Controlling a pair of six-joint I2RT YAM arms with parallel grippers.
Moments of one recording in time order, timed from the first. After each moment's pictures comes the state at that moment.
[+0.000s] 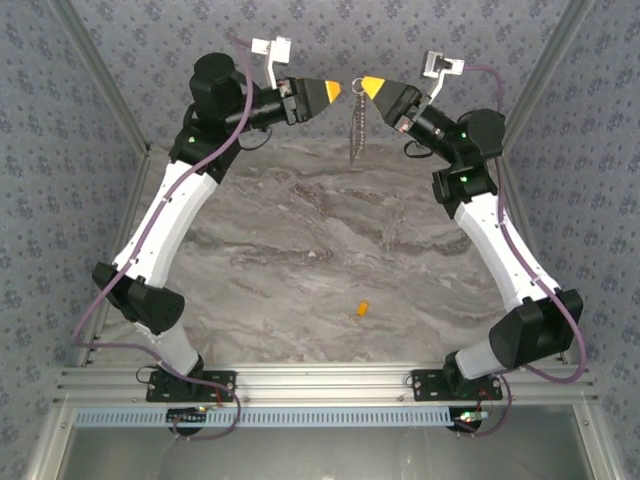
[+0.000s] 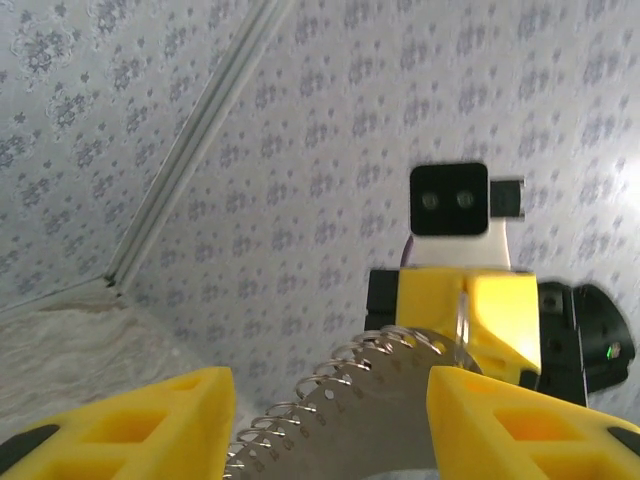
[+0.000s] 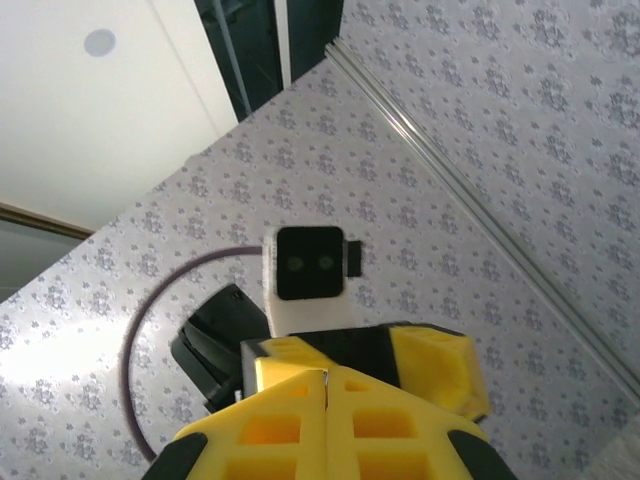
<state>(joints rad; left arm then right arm) -0.49 1.73 2.05 -0.17 0.73 -0.73 0.29 1.47 1.49 0.60 -0.73 1.18</state>
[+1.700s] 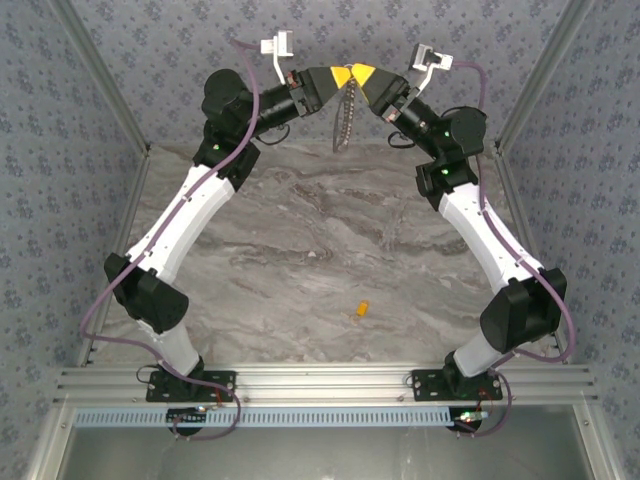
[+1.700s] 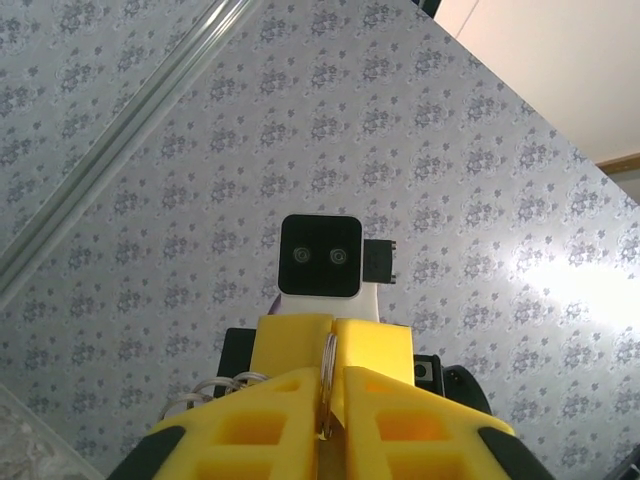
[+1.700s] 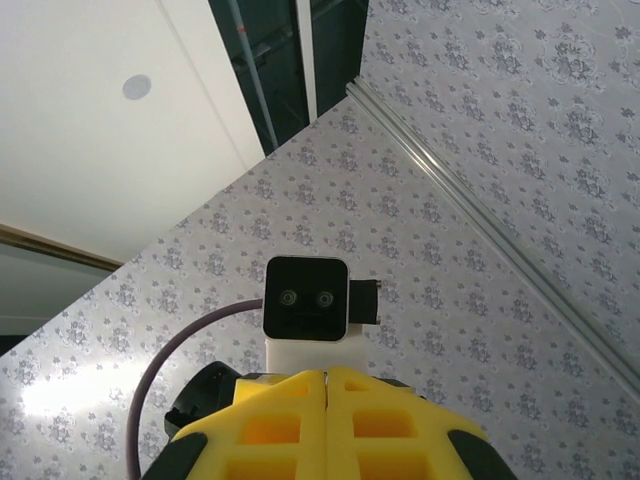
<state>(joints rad) -0.55 1.75 1.95 0.23 0.69 -1.05 0.35 1.57 1.54 0.73 -0.63 1.23</state>
